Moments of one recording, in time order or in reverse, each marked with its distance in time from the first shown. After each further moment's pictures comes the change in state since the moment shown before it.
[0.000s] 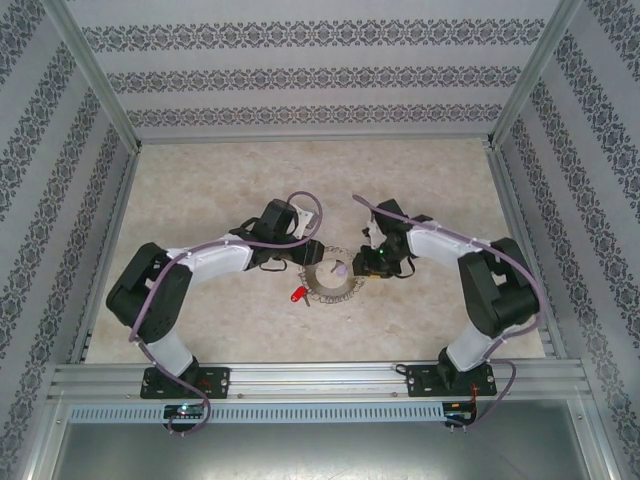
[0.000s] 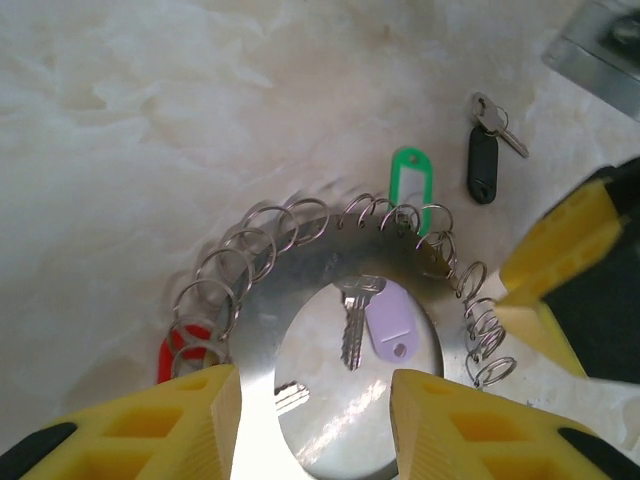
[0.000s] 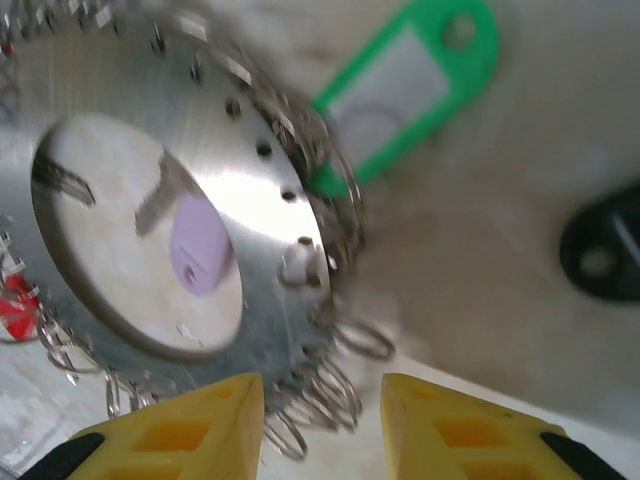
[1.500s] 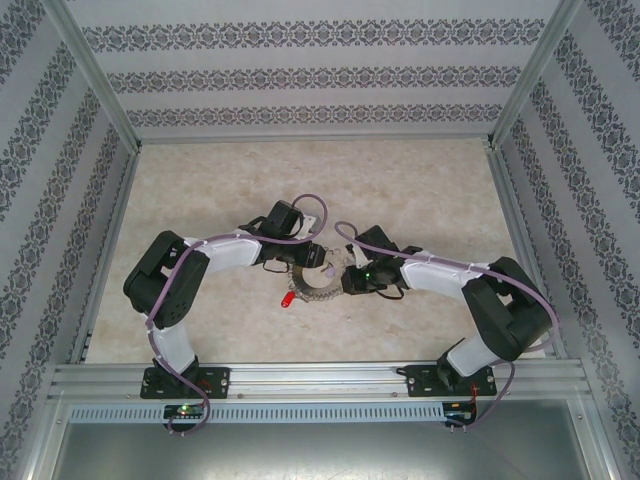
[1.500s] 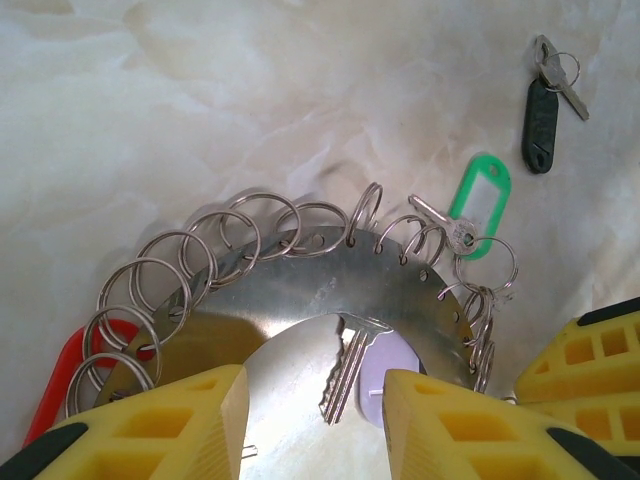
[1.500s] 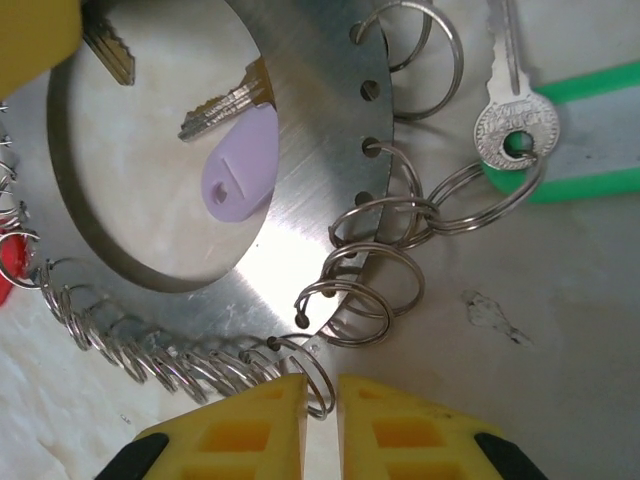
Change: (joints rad) left arm 0.015 0.111 0.044 -0.039 0.045 0.001; right arm 0.201 -0.100 -0.204 0.318 0.100 0.074
